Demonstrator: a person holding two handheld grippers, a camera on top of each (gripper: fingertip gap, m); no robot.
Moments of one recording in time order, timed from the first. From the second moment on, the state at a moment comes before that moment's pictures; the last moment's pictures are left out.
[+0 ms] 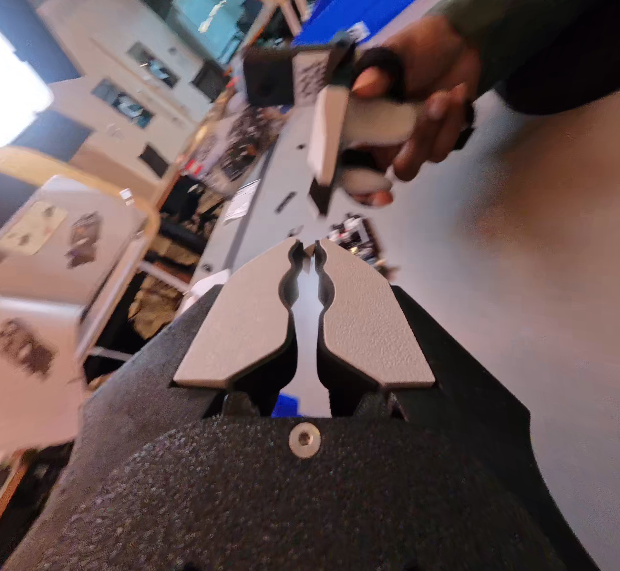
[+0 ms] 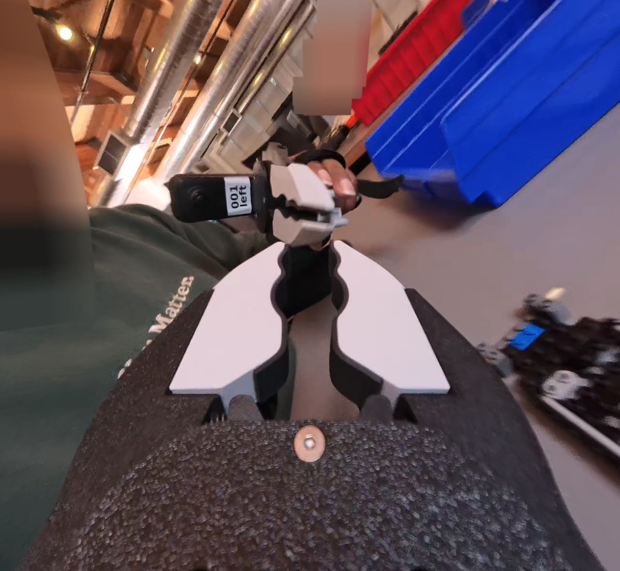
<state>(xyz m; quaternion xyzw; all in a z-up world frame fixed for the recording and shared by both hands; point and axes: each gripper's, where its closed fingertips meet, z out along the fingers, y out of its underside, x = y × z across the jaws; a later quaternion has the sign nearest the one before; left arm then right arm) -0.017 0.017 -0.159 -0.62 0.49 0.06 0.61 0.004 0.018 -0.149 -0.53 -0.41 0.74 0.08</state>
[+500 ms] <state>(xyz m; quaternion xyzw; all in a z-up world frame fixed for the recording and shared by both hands) -0.165 0.055 -0.208 -0.88 0.14 -0.09 0.45 0.067 0.186 -0.208 -0.71 -0.49 0.35 0.36</state>
